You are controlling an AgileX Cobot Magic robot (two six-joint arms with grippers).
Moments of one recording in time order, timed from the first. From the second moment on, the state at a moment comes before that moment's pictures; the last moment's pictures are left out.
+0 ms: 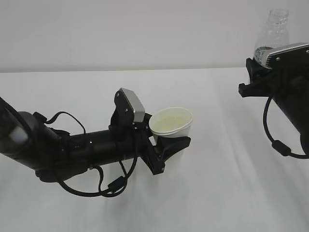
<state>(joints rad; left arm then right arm) -0.58 2.17 -0.90 0.66 -1.12 -0.28 0.15 1.89 -0.68 0.06 -1.13 -0.30</state>
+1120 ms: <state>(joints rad) -0.36 2.17 -0.90 0.64 -1.08 -0.27 0.15 1.89 -0.67 0.06 -1.13 -0.30</state>
